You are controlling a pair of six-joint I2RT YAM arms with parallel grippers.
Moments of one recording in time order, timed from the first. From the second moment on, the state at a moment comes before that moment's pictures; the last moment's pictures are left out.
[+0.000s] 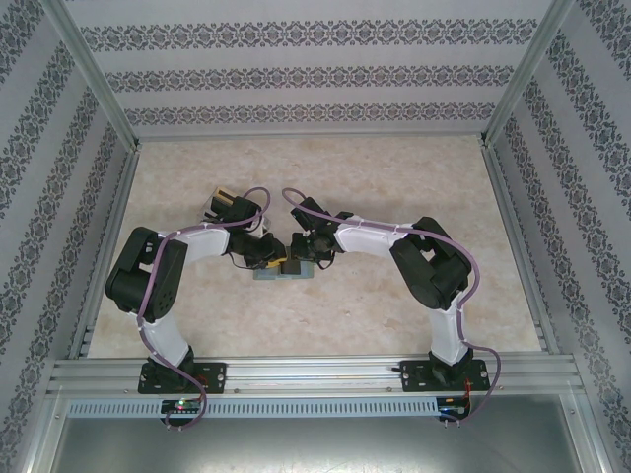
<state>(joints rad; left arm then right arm) -0.33 1.77 0.93 -0.30 0.57 -0.73 0.75 2.00 1.30 -0.40 -0.17 0.76</state>
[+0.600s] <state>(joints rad) -0.30 1.73 0.88 -0.24 0.63 -0.74 0.75 2.01 1.31 -0.41 -0.16 0.76</state>
